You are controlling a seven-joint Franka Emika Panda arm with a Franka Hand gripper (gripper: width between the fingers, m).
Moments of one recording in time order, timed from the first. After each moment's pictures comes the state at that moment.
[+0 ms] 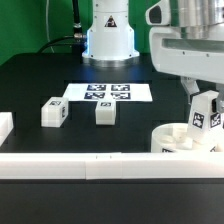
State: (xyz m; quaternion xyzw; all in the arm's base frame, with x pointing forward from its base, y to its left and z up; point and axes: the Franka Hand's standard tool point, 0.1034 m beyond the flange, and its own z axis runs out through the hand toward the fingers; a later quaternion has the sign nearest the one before) arm 0.630 0.112 0.083 -0.82 0.57 0.00 0.10
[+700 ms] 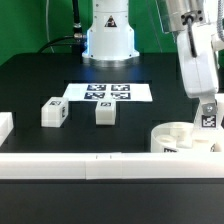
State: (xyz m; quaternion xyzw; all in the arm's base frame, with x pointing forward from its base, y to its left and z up) arm 0.628 0.117 0.081 -0.57 0.81 0.06 0.14
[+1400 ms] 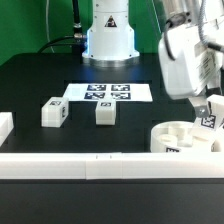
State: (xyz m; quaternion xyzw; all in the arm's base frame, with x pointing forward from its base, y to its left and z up) arm 0.631 0.114 0.092 -0.52 0.84 0.07 0.15
